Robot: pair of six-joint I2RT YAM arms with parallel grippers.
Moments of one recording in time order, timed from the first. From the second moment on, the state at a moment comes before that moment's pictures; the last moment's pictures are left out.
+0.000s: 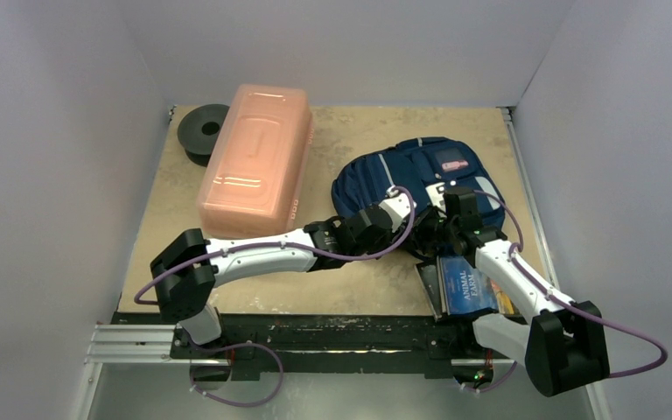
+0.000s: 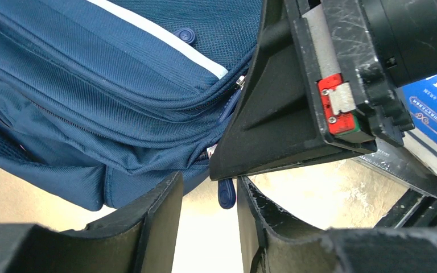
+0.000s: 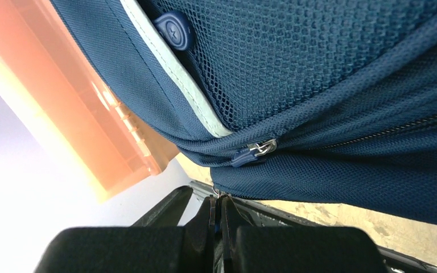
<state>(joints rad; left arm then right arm) -1.14 1.66 1.19 -0.15 -0.32 -0.17 0.25 1.10 0.61 -0.29 -0.56 1.27</state>
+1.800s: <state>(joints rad) -0.89 1.72 1.23 -0.27 -0.07 -0.40 -0.06 1.36 0.74 -0.32 -0.26 0.96</state>
